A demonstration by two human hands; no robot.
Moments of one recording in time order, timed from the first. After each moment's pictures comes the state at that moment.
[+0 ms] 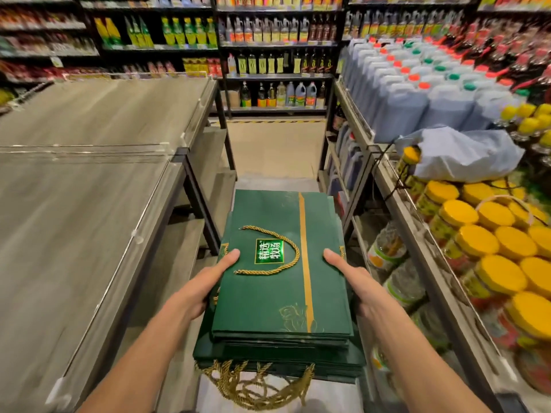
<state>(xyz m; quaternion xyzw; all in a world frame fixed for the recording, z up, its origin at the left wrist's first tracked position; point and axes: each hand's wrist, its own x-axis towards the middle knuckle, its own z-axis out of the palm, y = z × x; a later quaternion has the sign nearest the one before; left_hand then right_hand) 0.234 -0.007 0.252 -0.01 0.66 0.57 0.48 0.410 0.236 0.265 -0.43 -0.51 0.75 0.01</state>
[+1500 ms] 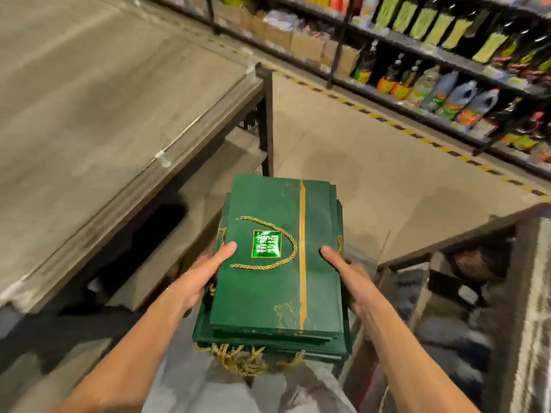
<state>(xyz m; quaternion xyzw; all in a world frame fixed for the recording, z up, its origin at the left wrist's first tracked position) -0.487 0.469 0.101 -0.25 0.62 0.66 0.35 -0.466 0.789 0.119 -0.32 -0.59 0.70 -0.23</state>
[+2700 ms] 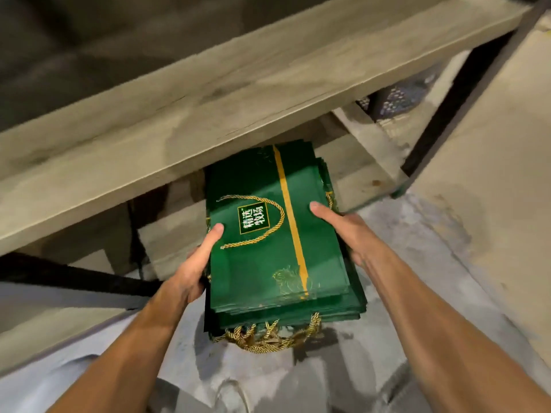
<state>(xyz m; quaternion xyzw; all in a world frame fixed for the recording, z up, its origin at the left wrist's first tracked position) -0.546 0.369 -0.404 -0.50 0.50 0.71 0.07 -0.742 0.583 -0.439 -0.04 -0.69 0.58 -0.43</state>
